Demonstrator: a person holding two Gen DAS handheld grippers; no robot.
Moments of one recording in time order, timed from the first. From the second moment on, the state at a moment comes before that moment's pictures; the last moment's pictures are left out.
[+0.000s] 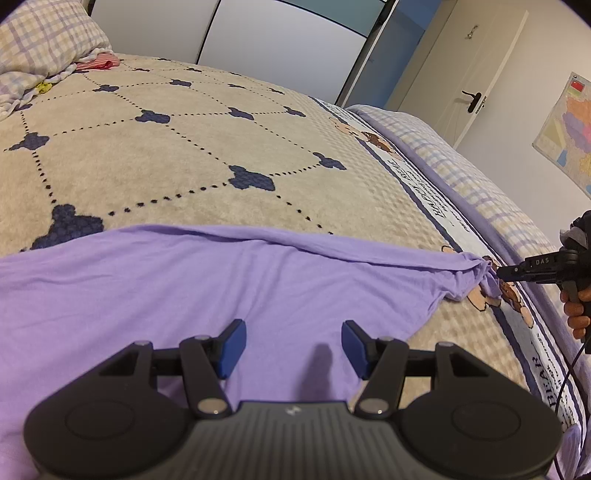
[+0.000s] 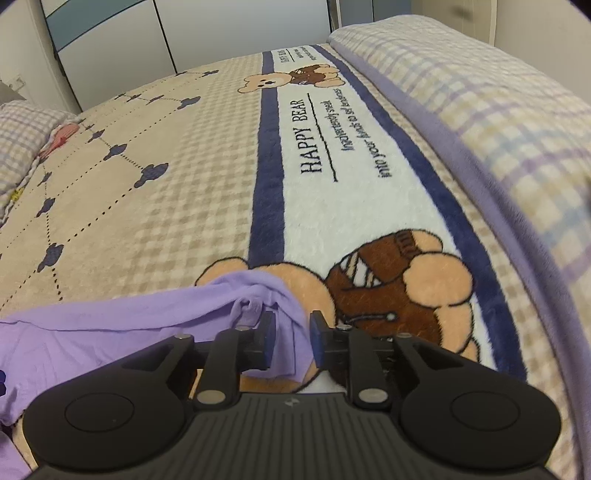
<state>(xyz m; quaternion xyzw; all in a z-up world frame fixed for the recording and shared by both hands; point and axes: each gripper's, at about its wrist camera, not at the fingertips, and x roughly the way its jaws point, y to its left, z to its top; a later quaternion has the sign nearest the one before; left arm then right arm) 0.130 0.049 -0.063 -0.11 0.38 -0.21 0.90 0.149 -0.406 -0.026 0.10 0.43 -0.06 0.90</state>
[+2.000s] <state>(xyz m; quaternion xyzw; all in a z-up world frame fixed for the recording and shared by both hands) 0.139 0.085 -0.054 -0.16 0.36 -0.17 0.90 0.258 -0.438 -0.025 0.06 0.46 -0.14 0.87</state>
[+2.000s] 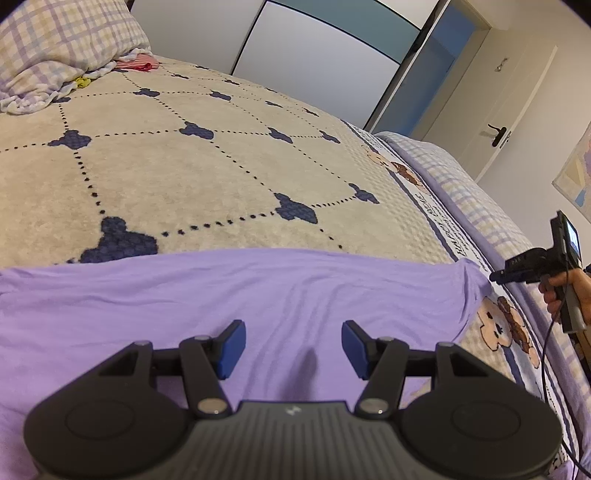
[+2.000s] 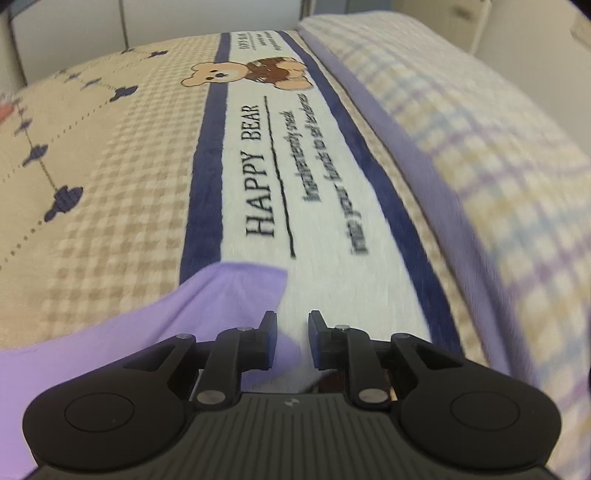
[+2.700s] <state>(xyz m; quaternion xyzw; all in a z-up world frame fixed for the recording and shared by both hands) 0.139 0.084 -0.054 -0.16 0.37 -0.17 0.90 0.246 -0.438 -0.039 0.15 0.47 -0.19 0.85</state>
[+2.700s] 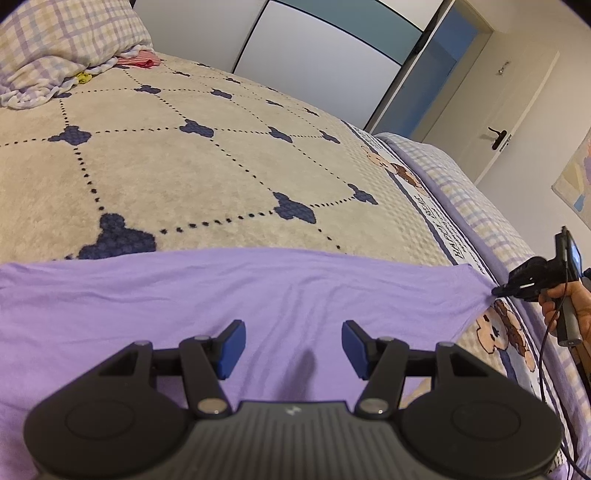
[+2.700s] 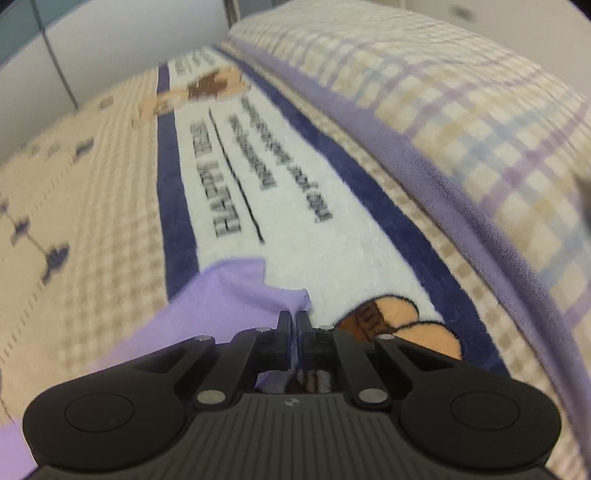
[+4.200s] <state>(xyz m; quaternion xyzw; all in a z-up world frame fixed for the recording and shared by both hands) 0.141 0.082 -0.060 -0.16 0.38 -0.17 0.90 0.251 -0.475 -0.044 0.16 0.40 -0.22 0.87</state>
